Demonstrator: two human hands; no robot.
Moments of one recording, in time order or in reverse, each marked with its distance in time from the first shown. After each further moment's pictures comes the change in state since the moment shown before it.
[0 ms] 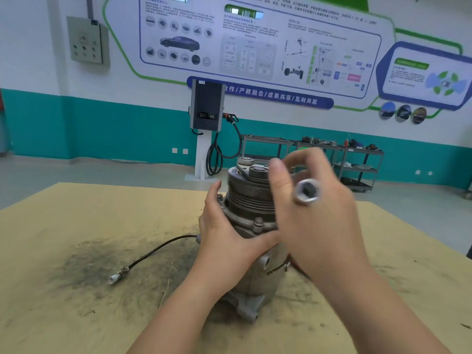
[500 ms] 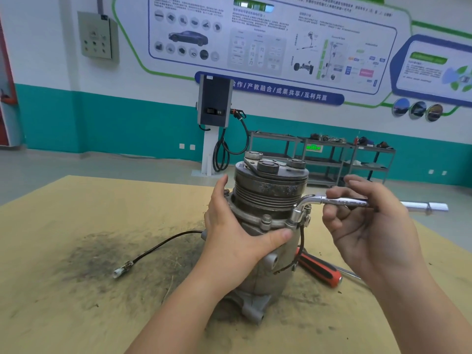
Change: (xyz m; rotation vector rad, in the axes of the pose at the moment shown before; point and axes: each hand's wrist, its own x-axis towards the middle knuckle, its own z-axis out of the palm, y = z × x) left_hand -0.002 0.003 -0.004 0.039 -0.057 0.023; right_hand 0.009 0.058 -0.024 1.150 0.061 0.600
